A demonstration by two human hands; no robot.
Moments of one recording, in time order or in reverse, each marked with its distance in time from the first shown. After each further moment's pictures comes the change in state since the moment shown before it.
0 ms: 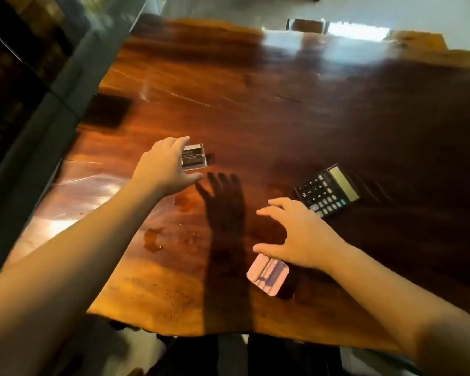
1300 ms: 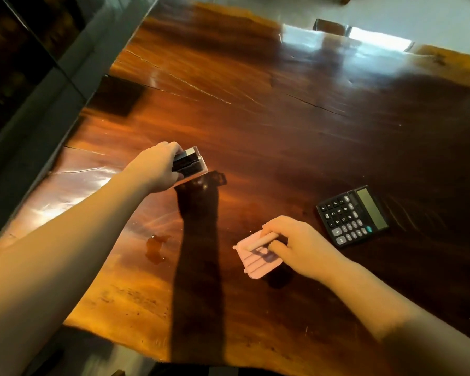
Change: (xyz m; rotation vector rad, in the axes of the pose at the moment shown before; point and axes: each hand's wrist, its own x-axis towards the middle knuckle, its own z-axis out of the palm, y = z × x) left_hand 0.035 -0.080 0.027 -0.106 -0.174 -0.092; right_hand 0.068 0.010 0.035 0.244 -0.113 0.015
